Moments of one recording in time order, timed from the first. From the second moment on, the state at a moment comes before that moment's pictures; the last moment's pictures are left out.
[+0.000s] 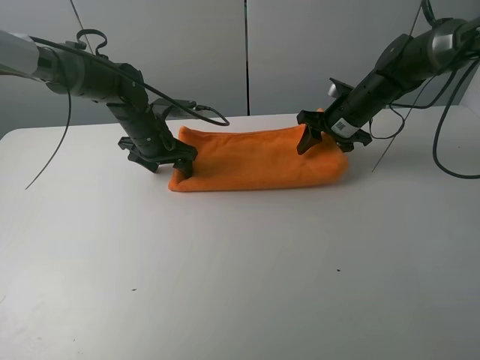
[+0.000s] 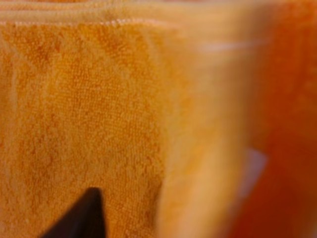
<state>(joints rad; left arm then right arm) -0.33 2.28 -1.57 -0.09 0.68 0.05 0.12 2.28 -1.54 0.64 0.80 -0.36</state>
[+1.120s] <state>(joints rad) -0.33 2.28 -1.57 -0.08 0.67 0.05 0.20 2.26 -1.59 1.00 1.00 -0.32</state>
